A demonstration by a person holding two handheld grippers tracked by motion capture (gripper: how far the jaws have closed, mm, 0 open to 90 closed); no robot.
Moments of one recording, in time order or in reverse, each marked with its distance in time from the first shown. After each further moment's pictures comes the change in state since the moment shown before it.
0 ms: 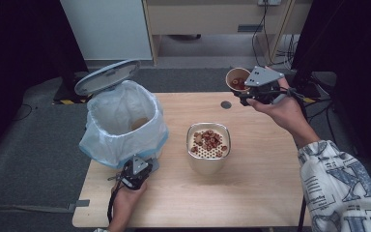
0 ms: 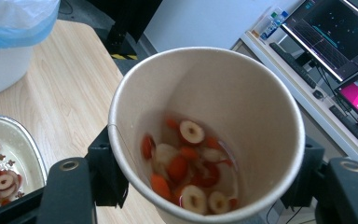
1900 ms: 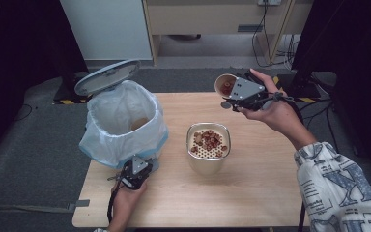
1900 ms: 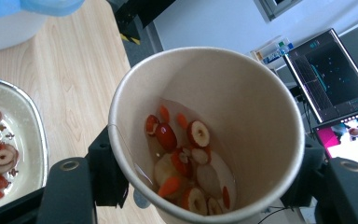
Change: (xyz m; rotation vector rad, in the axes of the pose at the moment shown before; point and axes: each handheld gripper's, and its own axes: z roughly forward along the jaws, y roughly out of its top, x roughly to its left) left arm 0.001 0.000 0.000 -0.001 -0.005 -0.005; right arm 0.030 0.022 0.003 0.023 0.005 -0.296
